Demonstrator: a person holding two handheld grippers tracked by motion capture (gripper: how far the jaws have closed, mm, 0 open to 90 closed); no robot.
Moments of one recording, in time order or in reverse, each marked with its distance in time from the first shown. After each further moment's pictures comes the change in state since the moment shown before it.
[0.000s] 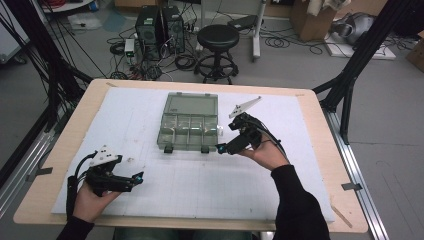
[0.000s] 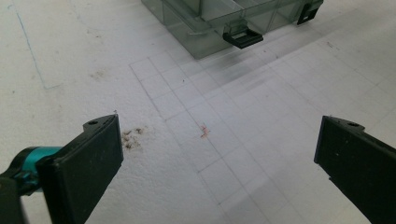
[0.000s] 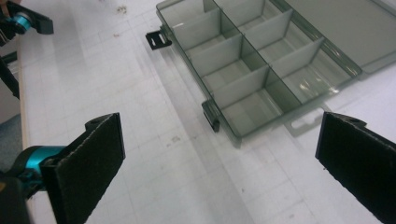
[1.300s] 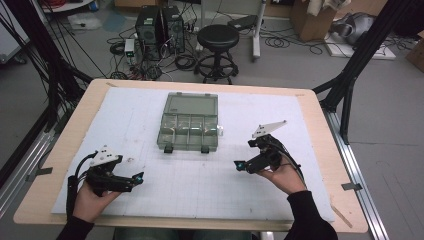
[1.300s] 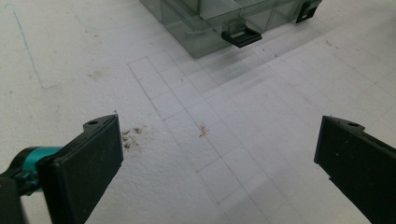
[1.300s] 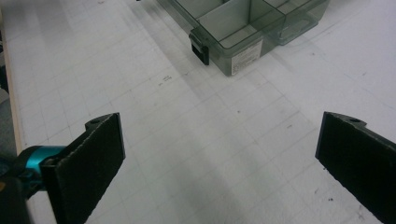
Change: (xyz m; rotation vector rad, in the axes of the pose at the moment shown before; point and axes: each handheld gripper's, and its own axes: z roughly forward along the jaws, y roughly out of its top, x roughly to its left) left arm 0.000 0.000 0.000 0.003 -0.005 0.002; right arm 0.004 -0.076 -0.021 -0.049 -0.054 0.083
